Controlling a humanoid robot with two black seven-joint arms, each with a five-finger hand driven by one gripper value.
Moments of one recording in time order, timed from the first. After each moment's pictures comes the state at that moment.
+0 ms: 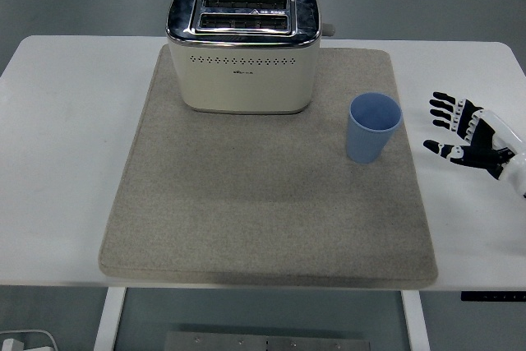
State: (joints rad) left arm 0.00 0.00 -0.05 -0.10 -0.03 -0.08 0.10; right arm 0.61 -0.74 0.35 1.14 -0.51 -0.01 0.61
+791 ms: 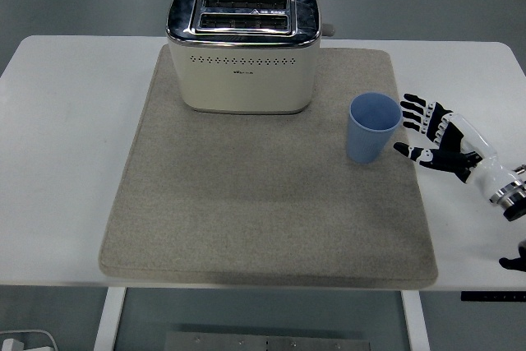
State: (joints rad) left arm 0.00 0.00 -0.05 -0.10 -0.03 -0.08 0.10; right arm 0.59 -0.65 0.36 1.17 -0.51 -0.06 0.61
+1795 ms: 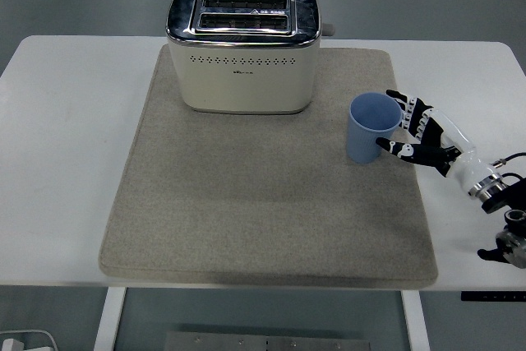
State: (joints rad) left arm 0.00 0.00 -0.06 -0.10 -0.03 -0.08 0.10; right arm 0.63 -0.57 0.34 1.11 -0.52 -0.06 0.61
